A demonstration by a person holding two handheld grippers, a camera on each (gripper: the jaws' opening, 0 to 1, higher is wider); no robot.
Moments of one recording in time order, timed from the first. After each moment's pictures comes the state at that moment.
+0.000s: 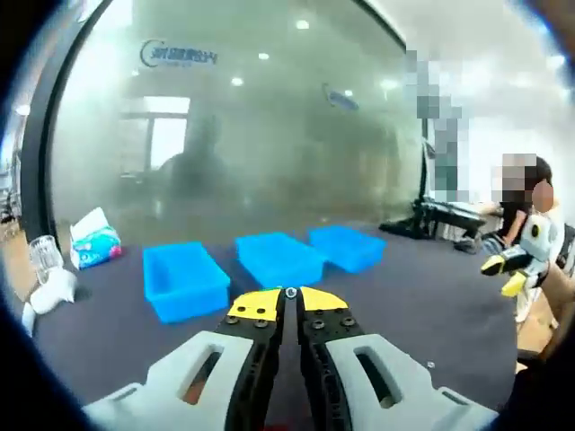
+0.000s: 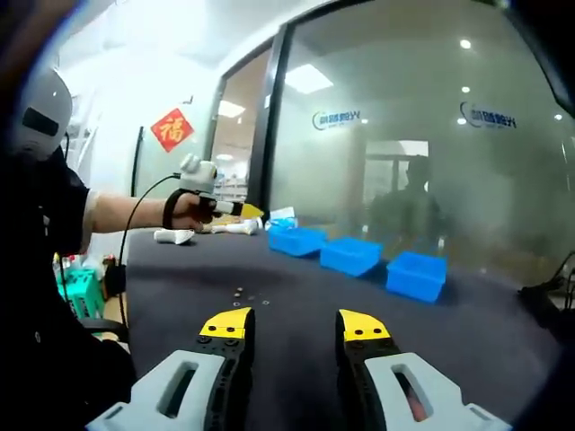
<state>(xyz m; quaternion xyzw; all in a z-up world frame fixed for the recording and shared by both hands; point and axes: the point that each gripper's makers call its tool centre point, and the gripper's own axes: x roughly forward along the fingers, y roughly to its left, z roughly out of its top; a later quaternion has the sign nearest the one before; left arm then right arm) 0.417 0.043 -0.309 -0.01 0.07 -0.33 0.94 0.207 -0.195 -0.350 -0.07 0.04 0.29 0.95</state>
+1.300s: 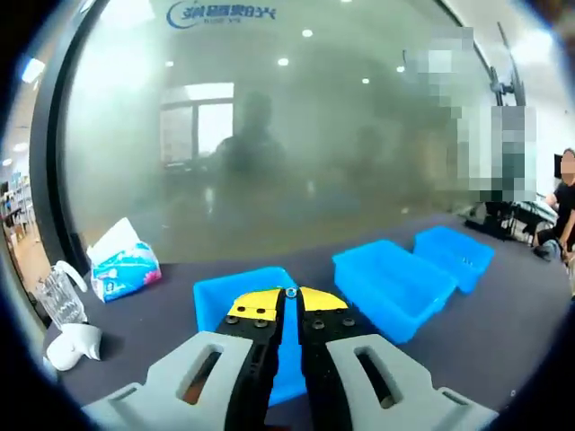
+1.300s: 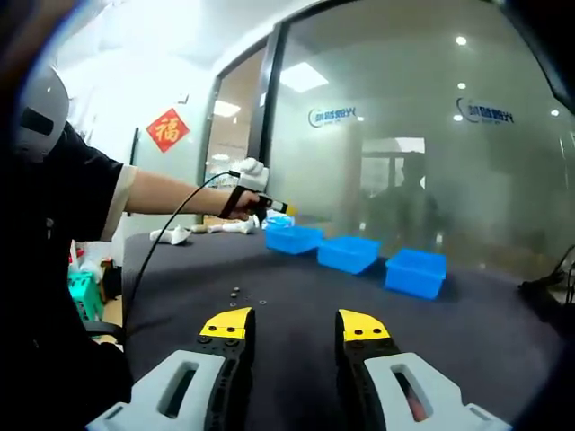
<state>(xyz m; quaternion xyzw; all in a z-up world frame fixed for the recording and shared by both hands) 0.556 0.058 -0.324 0.04 0.12 -0.21 0.97 0.213 -0.194 -0.356 -0.07 0.05 0.28 0.96</state>
